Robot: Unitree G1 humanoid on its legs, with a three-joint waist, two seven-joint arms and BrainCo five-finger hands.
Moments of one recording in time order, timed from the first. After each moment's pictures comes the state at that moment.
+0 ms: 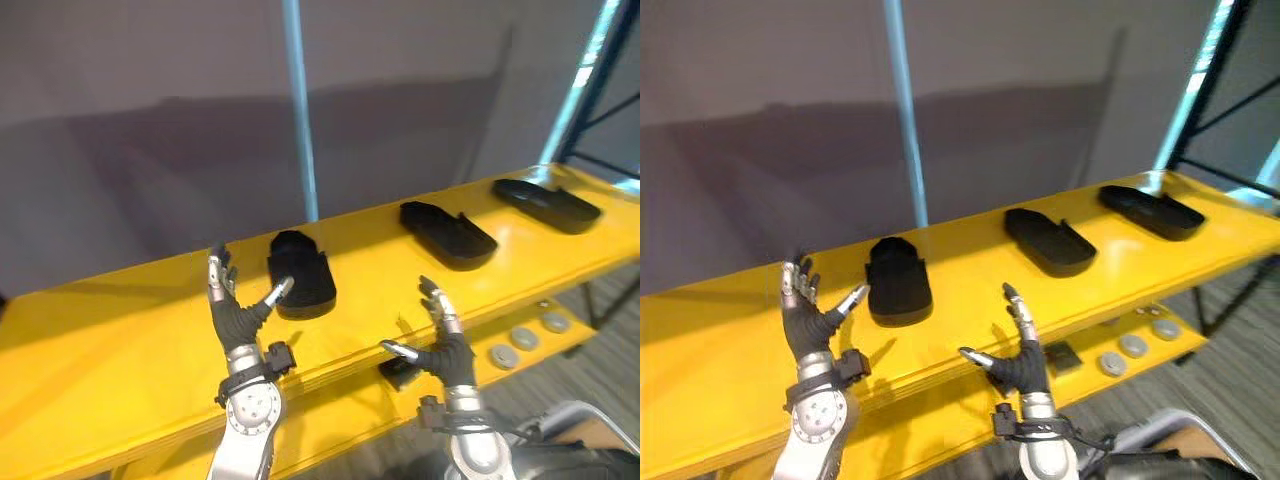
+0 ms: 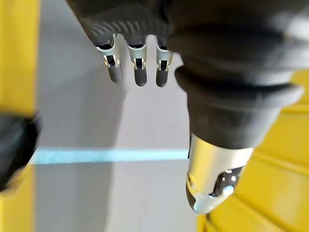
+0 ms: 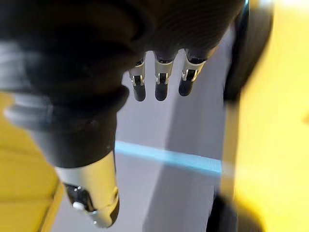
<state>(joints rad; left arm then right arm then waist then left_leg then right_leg) -0.04 -0.02 -0.23 -0.37 0.08 -0.07 0.58 0.25 -0.15 0.18 -0.48 -0.10 -0.20 -0.23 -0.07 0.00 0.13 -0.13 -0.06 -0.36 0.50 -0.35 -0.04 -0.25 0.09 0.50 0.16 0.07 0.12</state>
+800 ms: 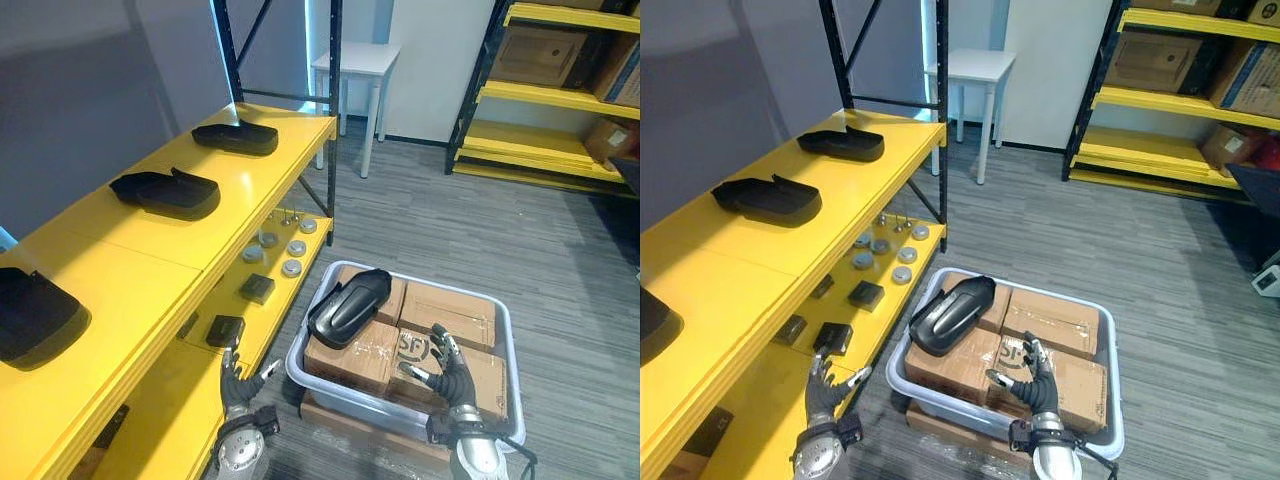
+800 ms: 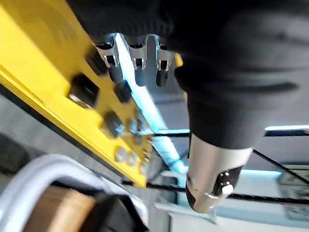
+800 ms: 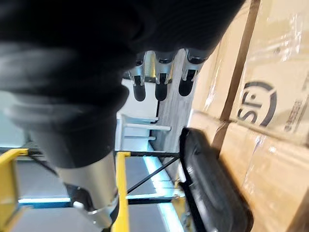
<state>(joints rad) 0.09 -0.01 0.01 0.17 0.04 -0.07 0.42 -0.05 -0.10 0.08 0.20 0.06 -0.16 -0.21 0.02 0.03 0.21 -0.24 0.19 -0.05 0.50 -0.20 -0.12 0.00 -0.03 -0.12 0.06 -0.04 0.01</state>
